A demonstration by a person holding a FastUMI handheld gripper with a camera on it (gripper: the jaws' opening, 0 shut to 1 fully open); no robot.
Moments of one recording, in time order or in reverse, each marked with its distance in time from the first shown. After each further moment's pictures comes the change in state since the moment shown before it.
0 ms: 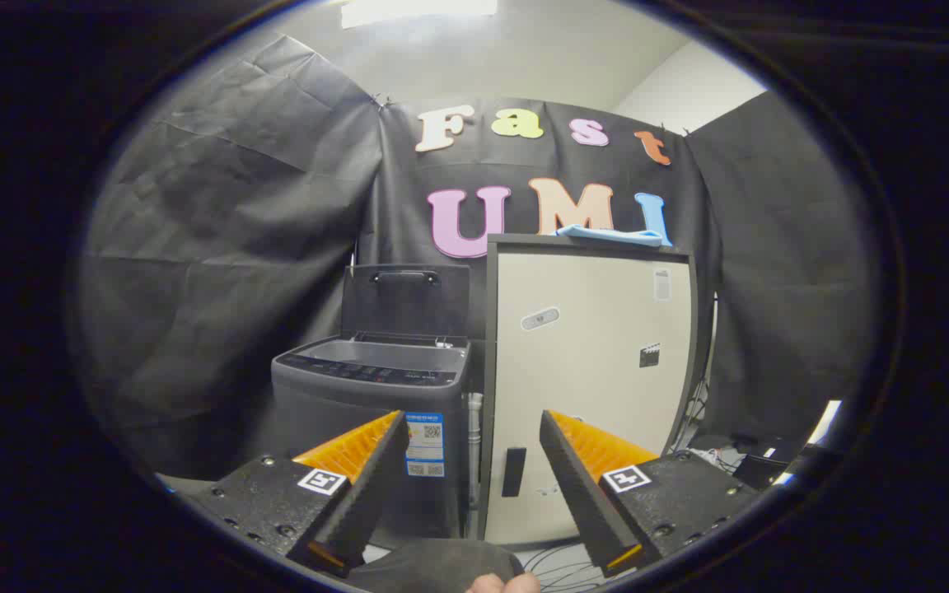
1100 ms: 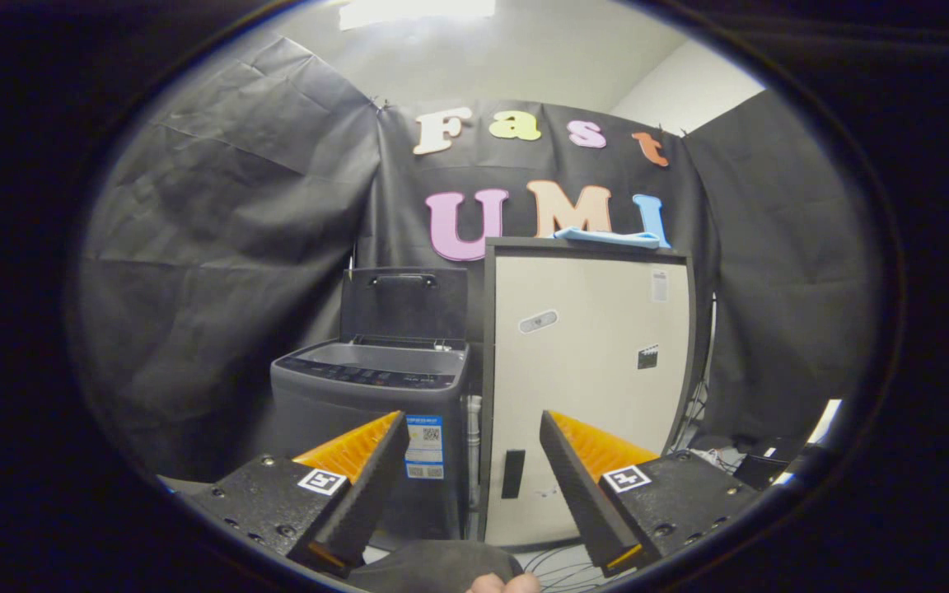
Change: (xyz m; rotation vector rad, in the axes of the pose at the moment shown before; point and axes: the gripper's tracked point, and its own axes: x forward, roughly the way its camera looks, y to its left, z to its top) arm 0.000 -0.001 0.002 0.004 -0.010 -0.004
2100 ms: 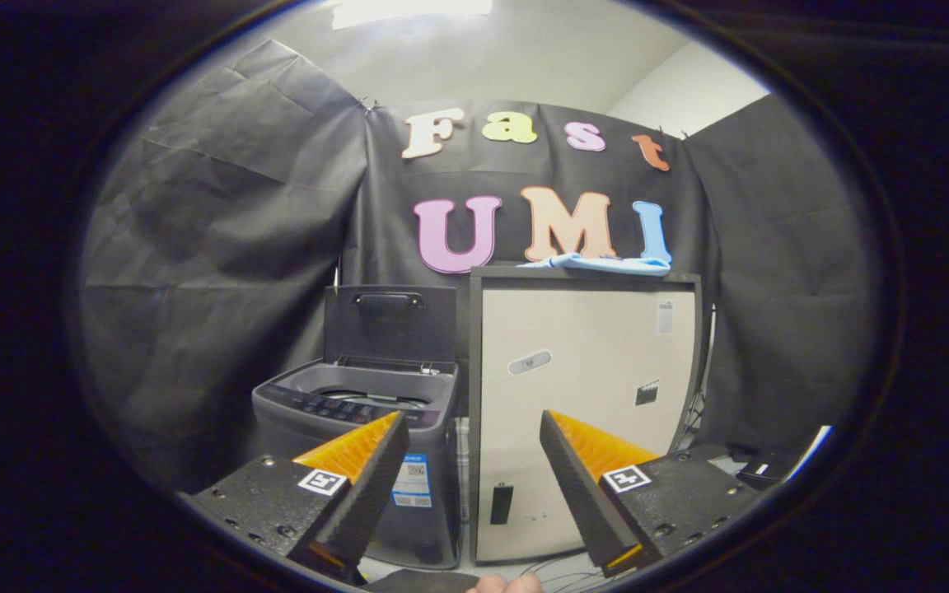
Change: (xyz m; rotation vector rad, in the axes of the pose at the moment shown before) arm 0.056 -0.020 0.062 -0.005 0.002 -0.019
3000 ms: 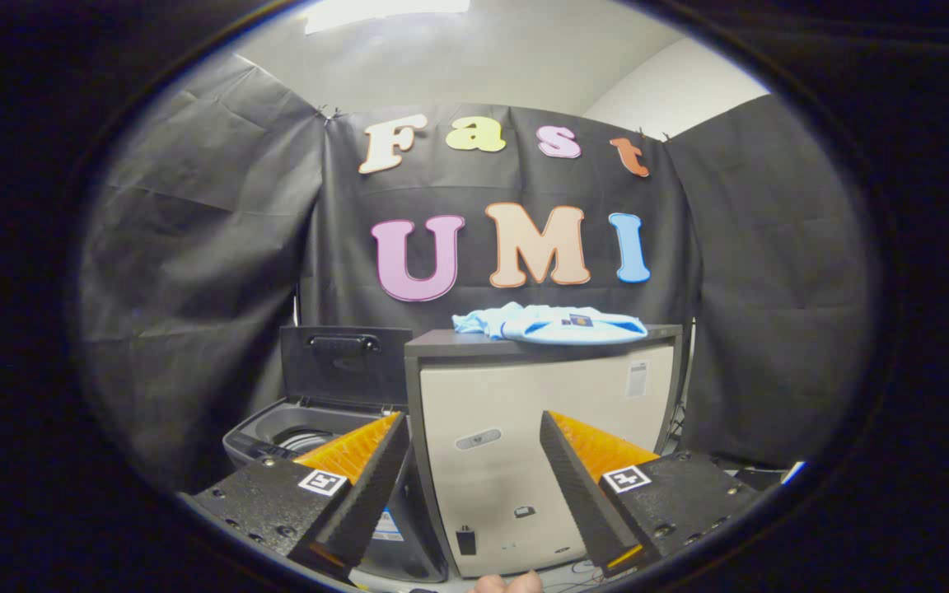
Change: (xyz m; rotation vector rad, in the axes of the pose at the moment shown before) arm 0.054 -0.066 0.094 0.050 0.001 -0.094
